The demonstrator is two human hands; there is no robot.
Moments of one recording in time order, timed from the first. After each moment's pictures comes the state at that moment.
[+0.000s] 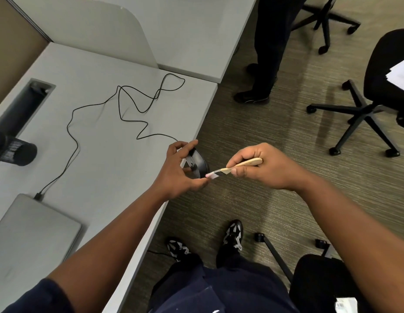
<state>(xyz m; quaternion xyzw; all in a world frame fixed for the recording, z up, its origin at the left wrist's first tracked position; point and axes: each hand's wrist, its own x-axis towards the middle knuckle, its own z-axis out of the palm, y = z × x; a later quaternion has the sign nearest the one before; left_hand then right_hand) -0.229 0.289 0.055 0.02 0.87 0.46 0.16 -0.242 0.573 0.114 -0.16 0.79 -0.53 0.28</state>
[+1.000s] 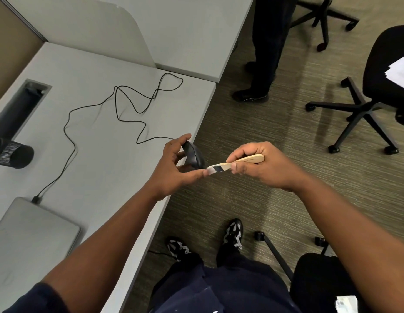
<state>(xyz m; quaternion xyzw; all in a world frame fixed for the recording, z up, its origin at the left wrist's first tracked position) -0.237 0.285 0.068 -0.01 0.82 0.55 0.18 -0.243 0.570 0.111 -0.10 0.75 -0.59 0.27</state>
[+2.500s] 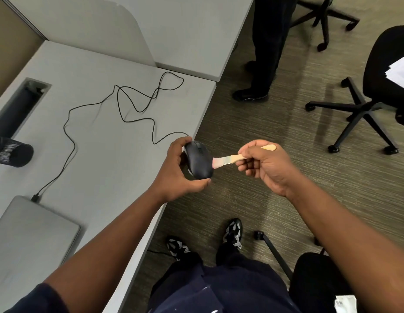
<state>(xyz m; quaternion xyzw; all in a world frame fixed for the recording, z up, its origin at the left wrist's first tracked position) -0.225 0.290 0.066 0.07 0.85 0.51 0.14 -0.237 0.556 0.108 0.19 0.60 -0.74 0.25</state>
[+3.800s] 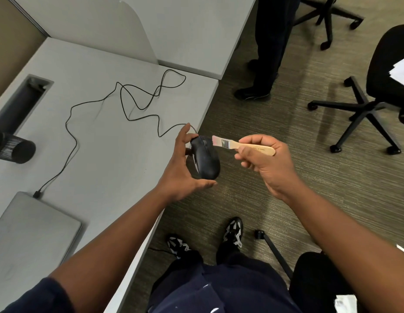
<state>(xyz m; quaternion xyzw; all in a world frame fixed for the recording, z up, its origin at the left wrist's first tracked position) -0.226 0.297 0.060 0.09 0.87 0.48 0.12 -0.222 0.547 0.107 0.13 0.62 -0.76 0.12</state>
